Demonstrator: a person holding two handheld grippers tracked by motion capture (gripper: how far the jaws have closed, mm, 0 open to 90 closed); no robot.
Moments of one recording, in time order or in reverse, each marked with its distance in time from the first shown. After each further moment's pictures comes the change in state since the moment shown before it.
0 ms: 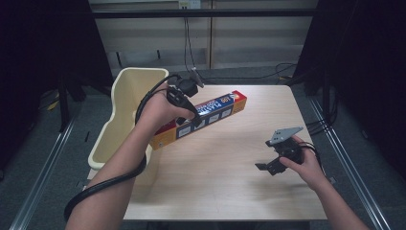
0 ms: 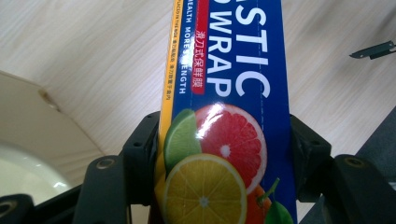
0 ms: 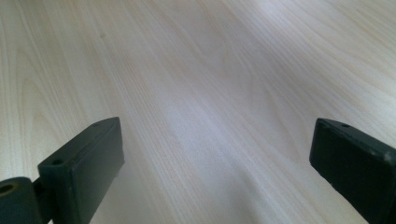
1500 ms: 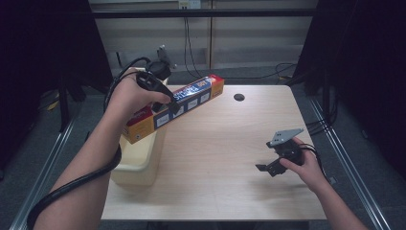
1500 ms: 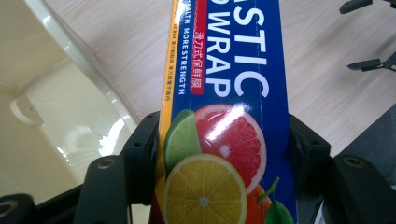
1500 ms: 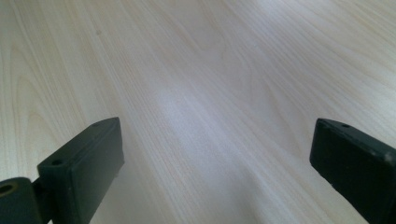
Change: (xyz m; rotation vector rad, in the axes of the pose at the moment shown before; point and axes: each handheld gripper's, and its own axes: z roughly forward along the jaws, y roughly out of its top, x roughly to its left) left arm 0.027 -0.025 -0.066 -0.021 0.033 -0.180; right arm 0.001 -0.006 0.002 -0.004 -0.004 0.014
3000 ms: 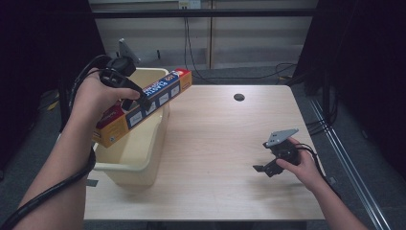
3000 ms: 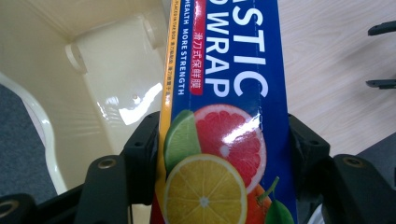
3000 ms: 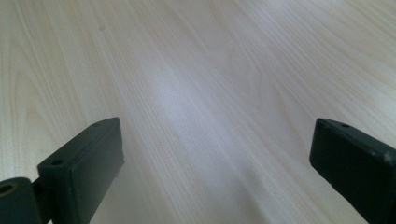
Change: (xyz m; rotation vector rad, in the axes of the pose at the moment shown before) left arm 0.038 -0.041 -0.038 -0.021 0.053 -0.200; right arm 0.002 0.004 0.008 0.023 0.005 -0.027
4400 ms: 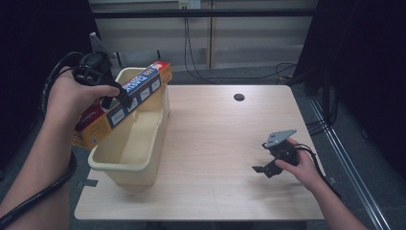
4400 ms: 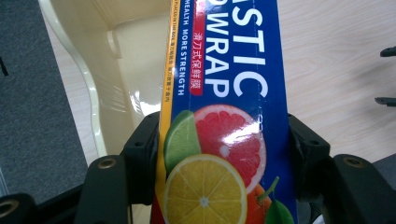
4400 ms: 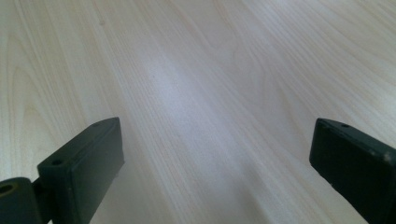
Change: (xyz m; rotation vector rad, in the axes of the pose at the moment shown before) left arm 0.022 -0.022 -0.034 -0.051 0.064 -0.103; right arm 0.002 0.000 0.003 0.014 0.001 -0.013
